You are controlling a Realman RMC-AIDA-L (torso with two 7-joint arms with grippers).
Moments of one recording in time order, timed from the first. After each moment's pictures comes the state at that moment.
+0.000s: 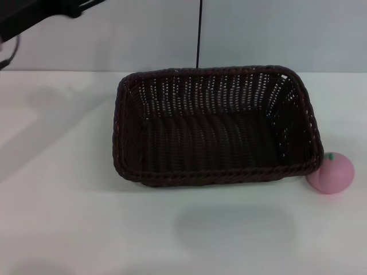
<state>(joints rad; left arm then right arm) -0.18 -2.07 1.23 1.28 1.30 0.99 -1.47 0.16 1.99 -0.52 -1.06 -1.74 -1.57 1.76</state>
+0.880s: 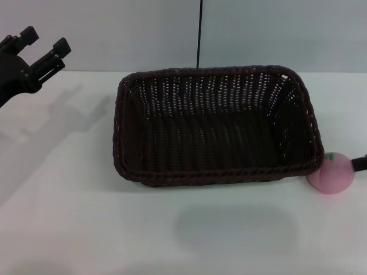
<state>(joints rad) -0.05 -2.07 1.24 0.95 0.99 1.13 -1.17 0.52 1.99 -0.63 -1.10 -2.52 -1.79 2.20</state>
